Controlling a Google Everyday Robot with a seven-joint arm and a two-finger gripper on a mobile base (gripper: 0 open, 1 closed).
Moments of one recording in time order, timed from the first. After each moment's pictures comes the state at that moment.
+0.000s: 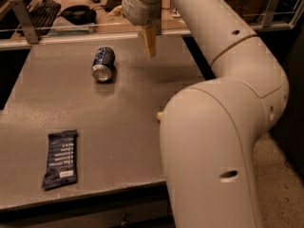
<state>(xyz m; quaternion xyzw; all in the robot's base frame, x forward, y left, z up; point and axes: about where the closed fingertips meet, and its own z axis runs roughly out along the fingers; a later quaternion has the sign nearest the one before) 0.716 0.060 0.921 -0.92 0.34 -0.03 0.20</state>
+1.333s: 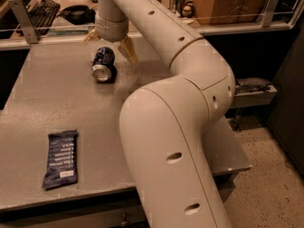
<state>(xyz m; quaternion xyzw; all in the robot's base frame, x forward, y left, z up) 0.734 0.128 0.857 -0.98 0.17 -0.05 0.12</state>
